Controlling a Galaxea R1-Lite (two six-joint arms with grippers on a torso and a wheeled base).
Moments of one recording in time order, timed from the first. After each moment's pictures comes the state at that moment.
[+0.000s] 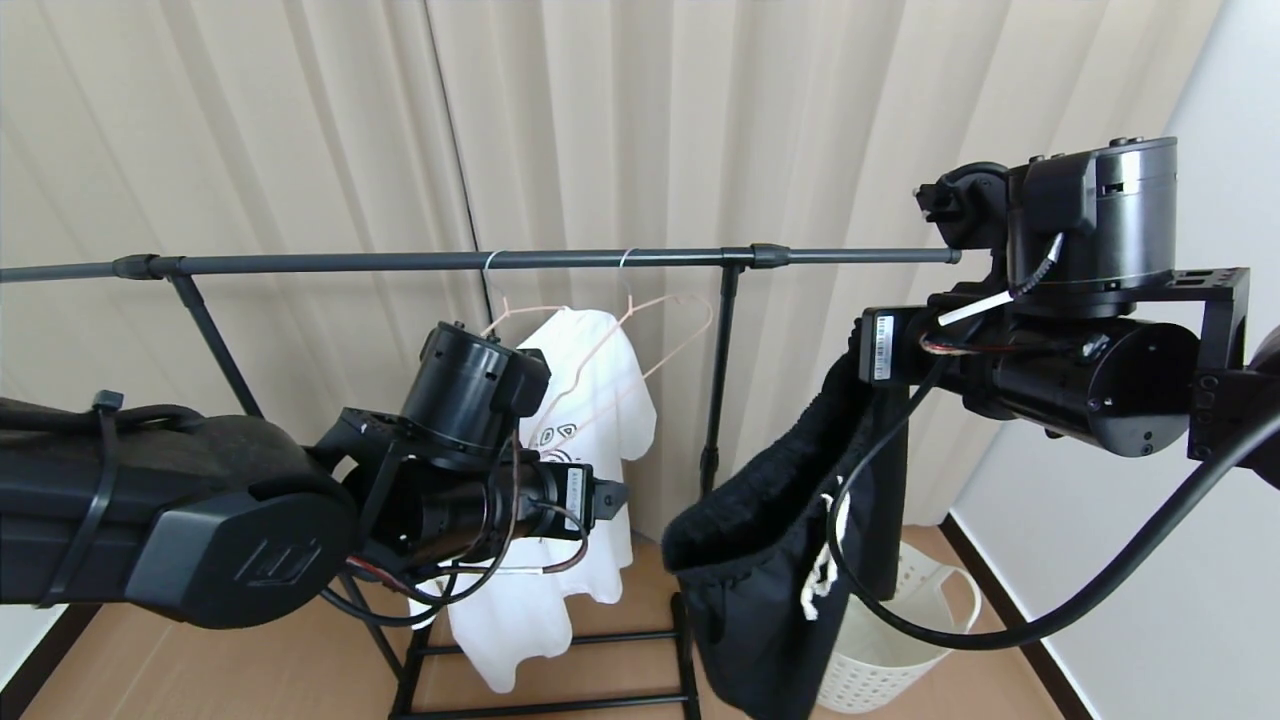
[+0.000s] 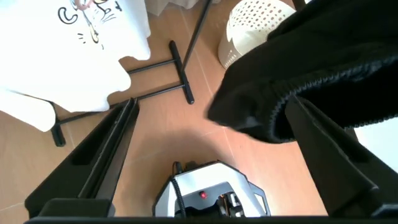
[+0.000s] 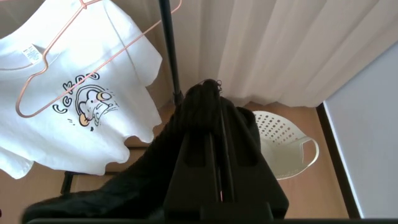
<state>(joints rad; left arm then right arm) -0.66 1.78 -1.00 -0.09 0.19 -0.35 0.60 1.66 -1.17 -0.11 -0.53 0.23</state>
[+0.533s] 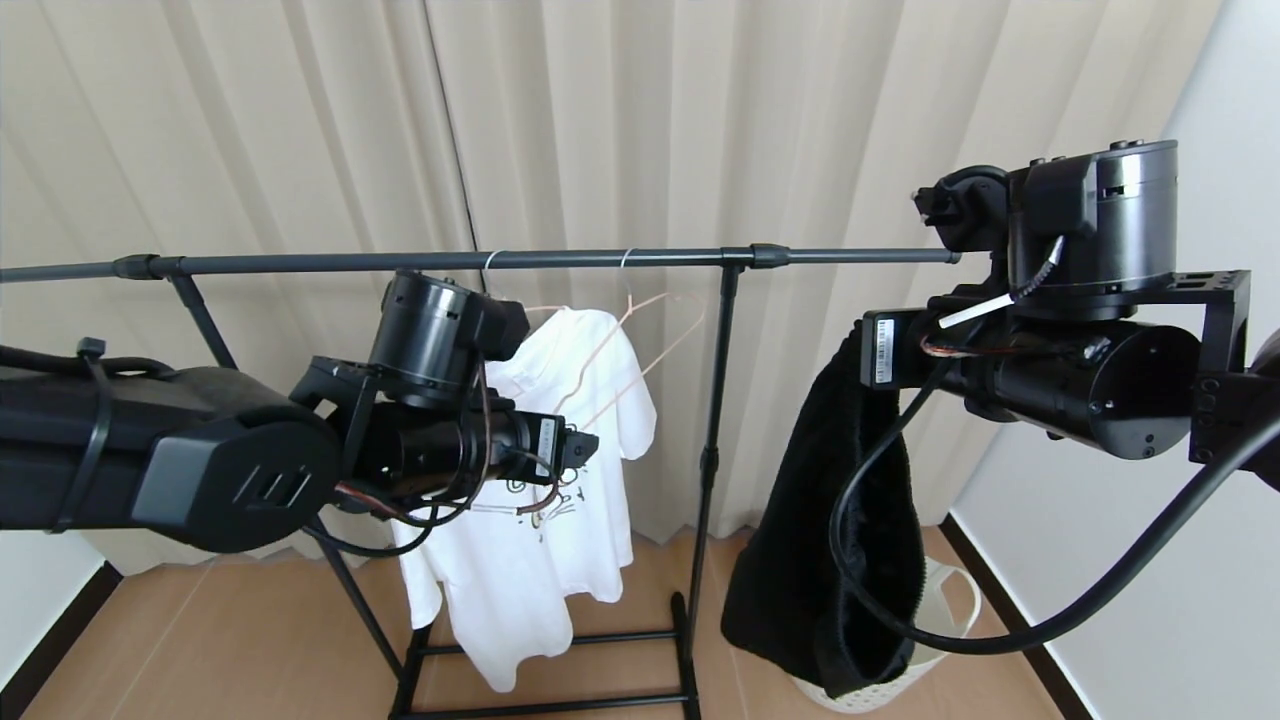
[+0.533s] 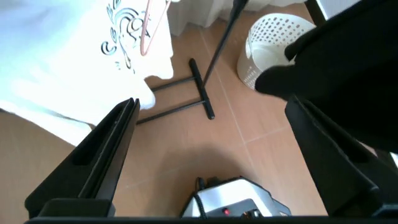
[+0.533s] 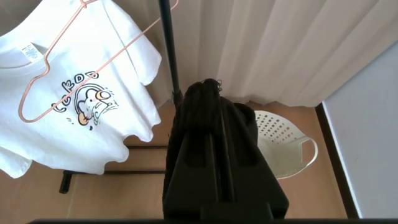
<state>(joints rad) -0.55 1.80 -1.10 -0.10 0.18 -0.17 0.60 1.66 -1.16 -0.11 -0.53 0.22</state>
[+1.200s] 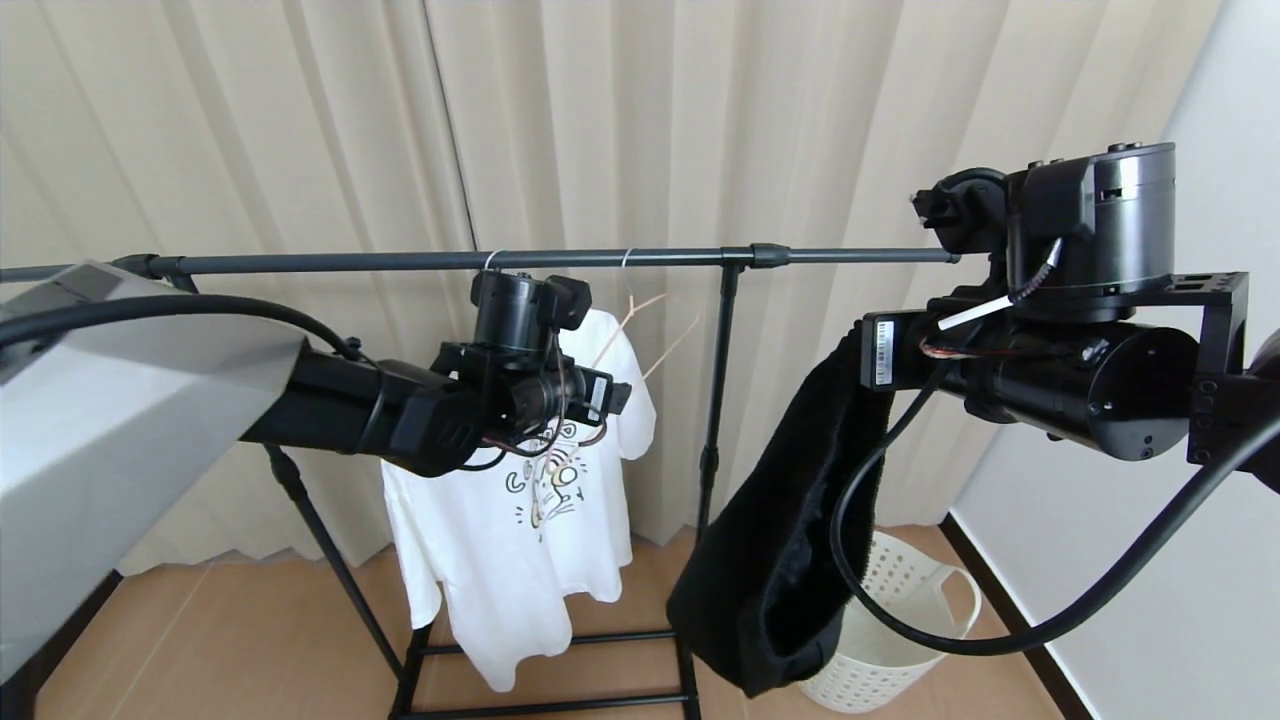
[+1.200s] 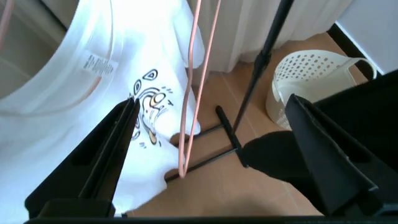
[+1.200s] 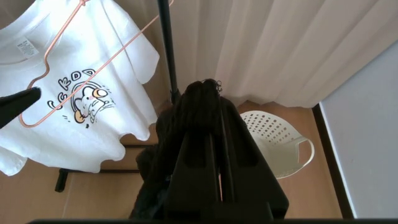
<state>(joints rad) -0.49 2.16 -1.41 -0.31 0.18 0.05 0.59 1.66 -1.16 -0.11 -0.53 0.21</state>
